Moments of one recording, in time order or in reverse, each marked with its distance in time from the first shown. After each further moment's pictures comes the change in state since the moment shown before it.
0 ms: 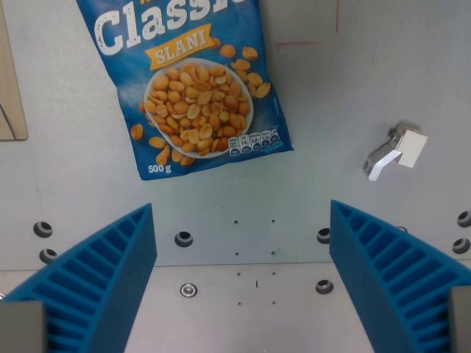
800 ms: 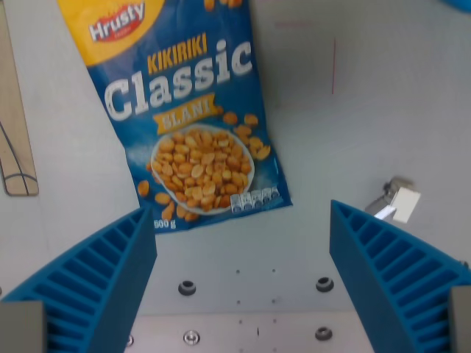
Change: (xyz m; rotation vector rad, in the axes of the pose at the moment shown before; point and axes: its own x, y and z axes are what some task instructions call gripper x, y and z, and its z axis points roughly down) arm 0.049 0.000 -0.001 -0.004 0.029 0.001
